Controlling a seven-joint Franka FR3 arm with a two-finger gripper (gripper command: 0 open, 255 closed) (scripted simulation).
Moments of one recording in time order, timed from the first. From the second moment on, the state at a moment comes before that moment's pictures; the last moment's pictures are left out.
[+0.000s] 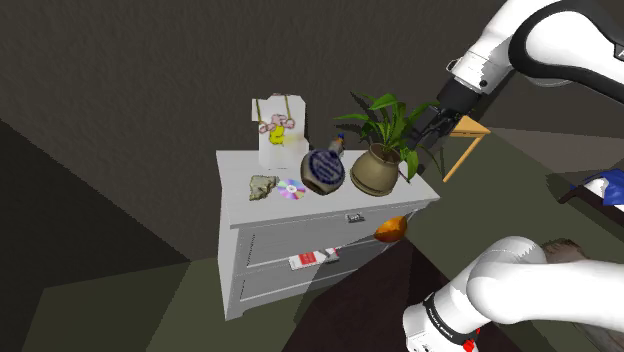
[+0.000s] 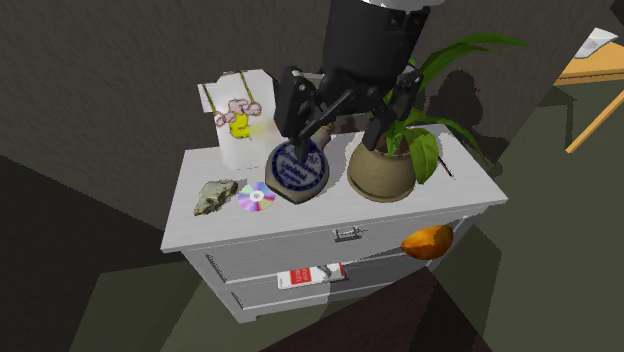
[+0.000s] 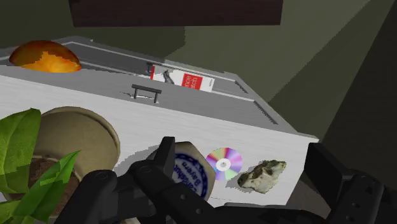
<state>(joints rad) 0.01 -0.81 -0.02 -2.31 0.12 1.58 0.03</state>
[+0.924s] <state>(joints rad) 0.00 -0.56 0.22 -2.39 0.18 1.94 0.35</state>
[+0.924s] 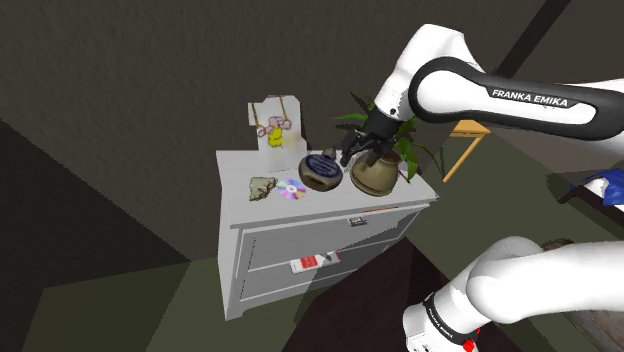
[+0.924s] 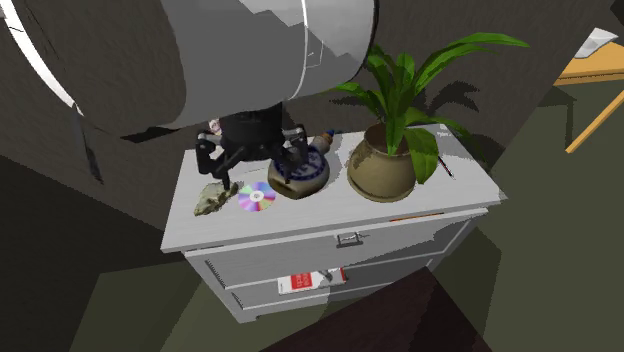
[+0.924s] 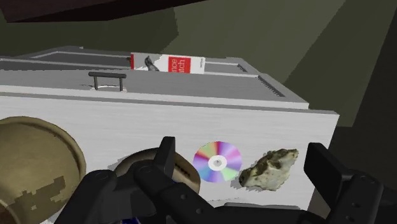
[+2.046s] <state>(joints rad) -0.05 0.11 0.44 -2.12 -0.13 2.28 0.94</state>
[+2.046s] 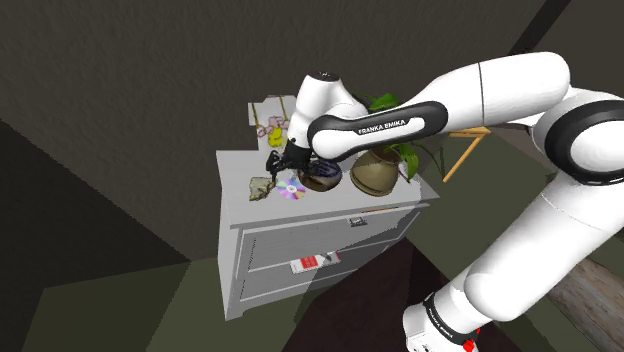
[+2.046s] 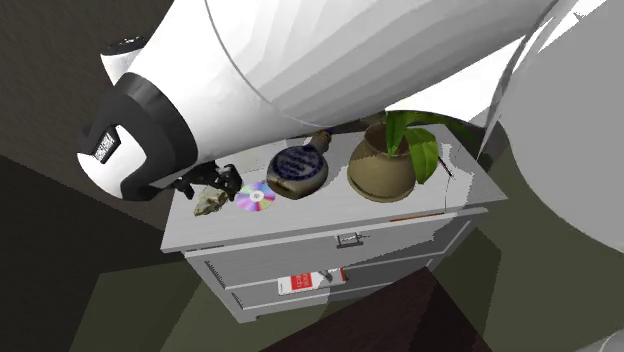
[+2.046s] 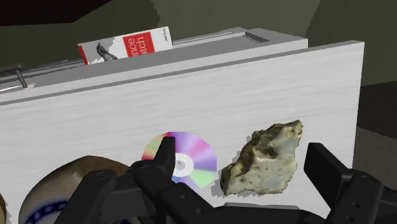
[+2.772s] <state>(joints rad) 0.09 0.55 0.35 -1.75 -0.35 2.27 1.23</state>
